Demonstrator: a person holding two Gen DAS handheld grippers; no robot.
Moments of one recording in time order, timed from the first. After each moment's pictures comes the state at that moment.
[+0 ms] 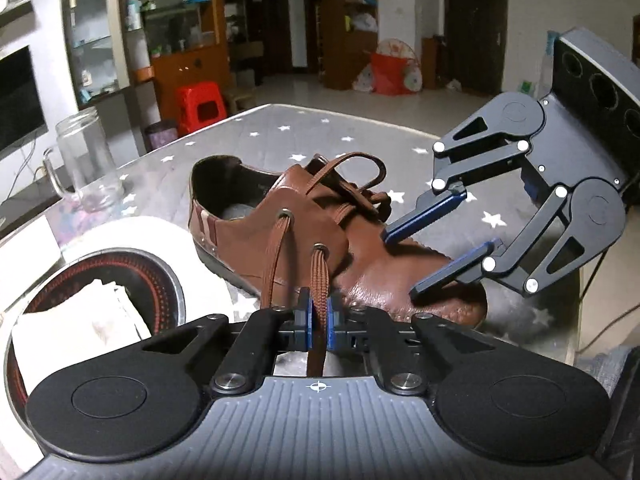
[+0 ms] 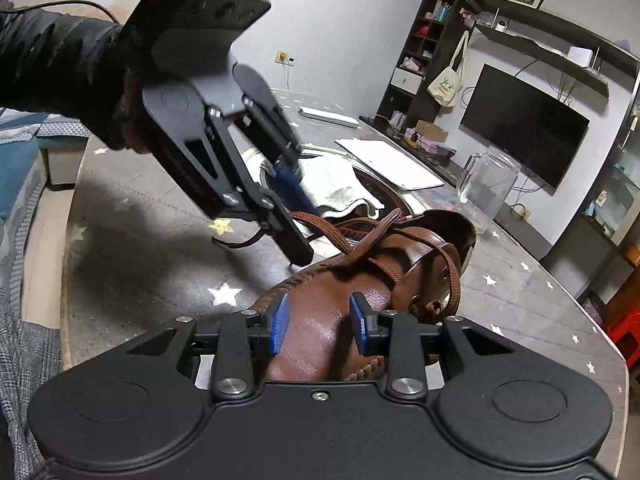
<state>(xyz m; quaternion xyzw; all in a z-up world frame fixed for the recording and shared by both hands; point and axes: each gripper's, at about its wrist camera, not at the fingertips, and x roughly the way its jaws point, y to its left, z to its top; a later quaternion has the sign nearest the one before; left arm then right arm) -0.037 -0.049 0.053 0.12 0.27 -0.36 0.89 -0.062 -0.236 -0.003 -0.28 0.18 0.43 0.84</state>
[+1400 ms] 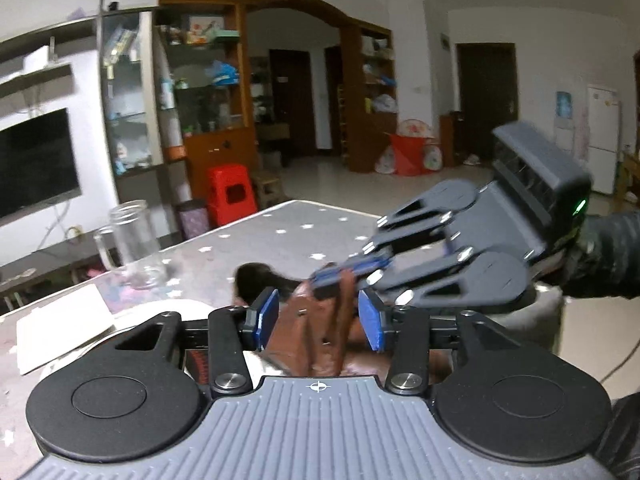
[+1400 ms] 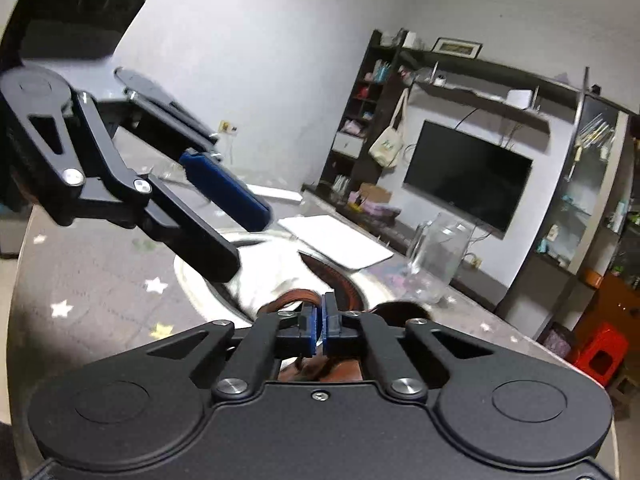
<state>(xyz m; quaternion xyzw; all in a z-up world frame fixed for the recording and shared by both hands) -0.074 -0.027 0.104 0.11 0.17 -0.33 0.92 -0.053 -0.217 0.026 -0.21 0.07 0.38 0.90</state>
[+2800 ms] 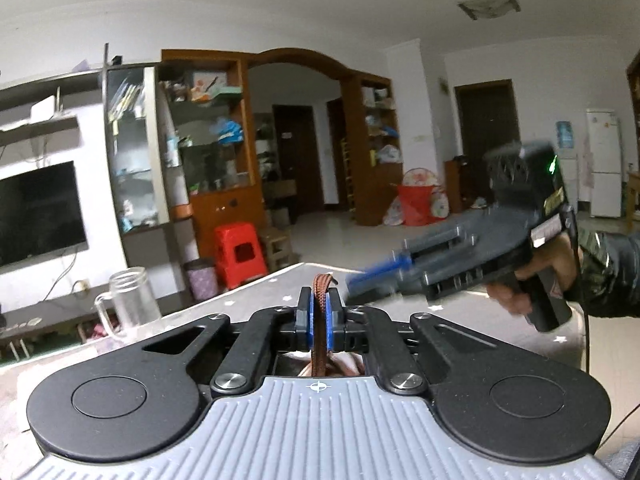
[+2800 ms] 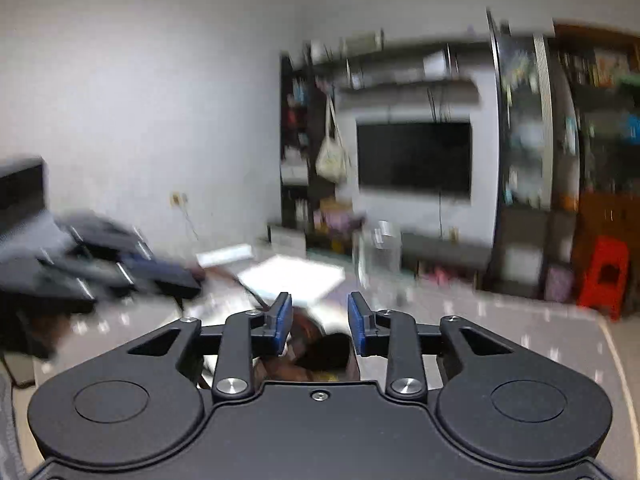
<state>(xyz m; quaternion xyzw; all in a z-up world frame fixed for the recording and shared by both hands) -0.077 -0.058 0.121 0.10 0.08 -0.34 0.93 -0.003 -0.306 0.057 -0.02 0.15 0.35 0.92</state>
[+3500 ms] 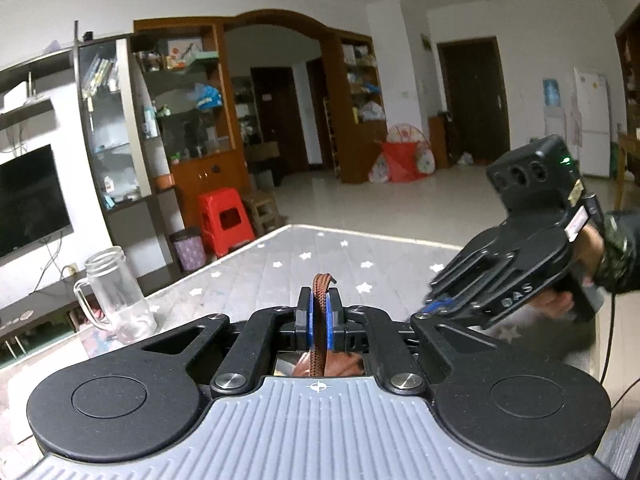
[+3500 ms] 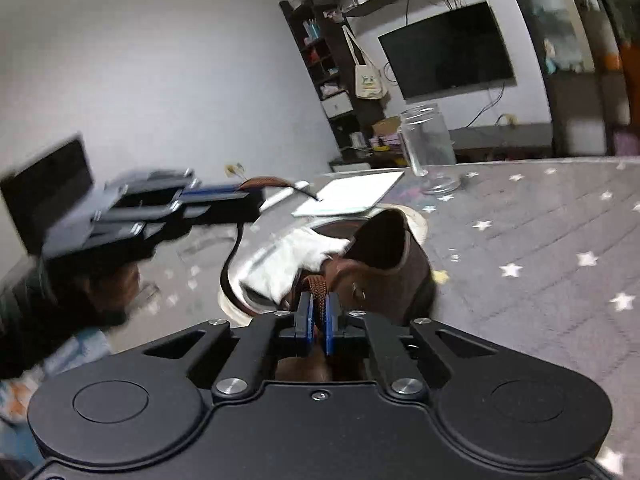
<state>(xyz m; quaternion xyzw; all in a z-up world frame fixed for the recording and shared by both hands) -0.033 -0.079 0.109 0.16 0.14 -0.36 0.91 0.004 -0.319 0.014 0.06 0.26 0.42 0.87</state>
